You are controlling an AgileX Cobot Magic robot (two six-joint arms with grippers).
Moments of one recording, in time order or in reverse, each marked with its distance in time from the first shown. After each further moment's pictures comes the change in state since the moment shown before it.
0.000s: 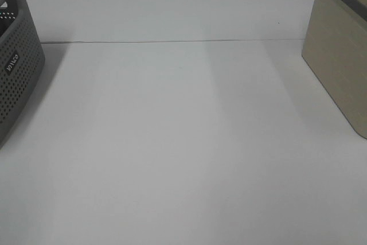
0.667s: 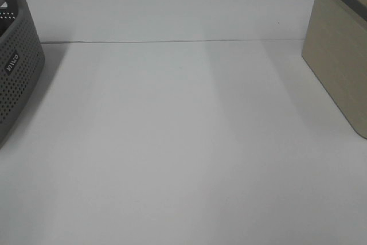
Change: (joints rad) left arm -0.079 0.000 0.000 -0.003 0.000 0.002; right arm 0.000 0.000 0.000 0.008 0.000 0.000
